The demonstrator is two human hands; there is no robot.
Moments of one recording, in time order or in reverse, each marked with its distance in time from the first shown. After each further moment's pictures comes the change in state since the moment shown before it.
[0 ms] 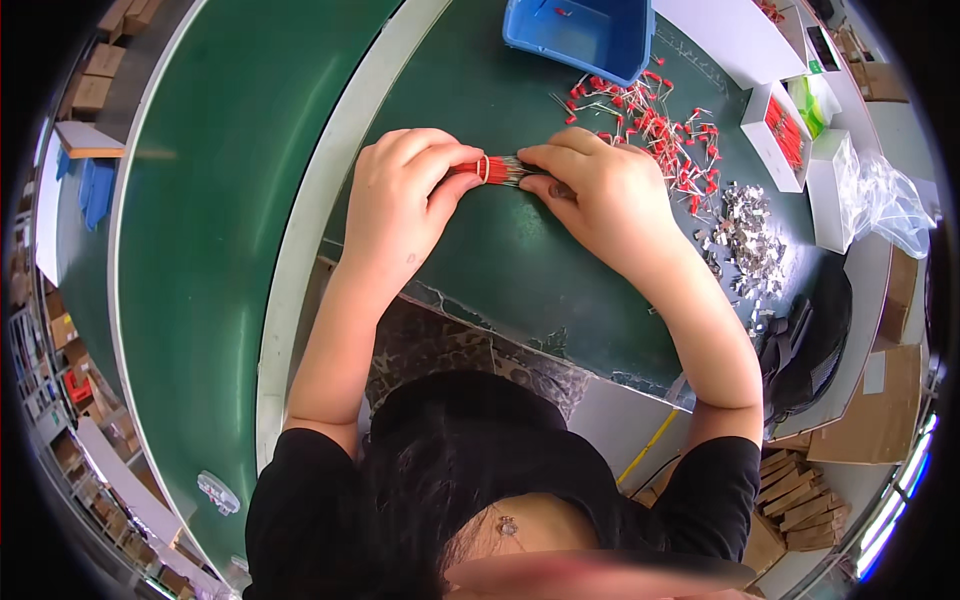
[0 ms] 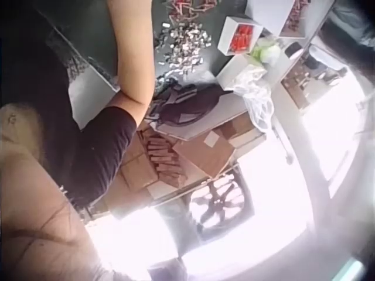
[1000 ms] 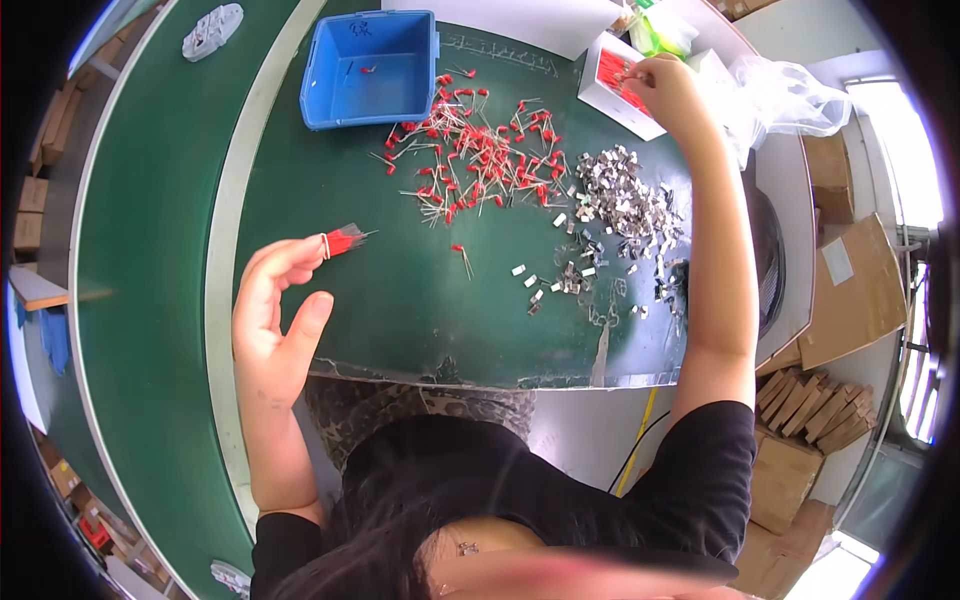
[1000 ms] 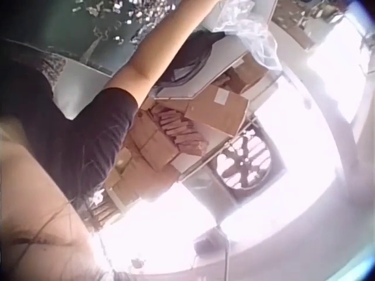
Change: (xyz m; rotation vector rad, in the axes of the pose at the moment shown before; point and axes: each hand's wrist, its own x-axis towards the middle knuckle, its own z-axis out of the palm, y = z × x) left_hand -0.009 0.033 -0.030 -0.719 -0.126 -0.210; right_hand -0.054 0.211 -0.147 -0.413 0.184 0.521
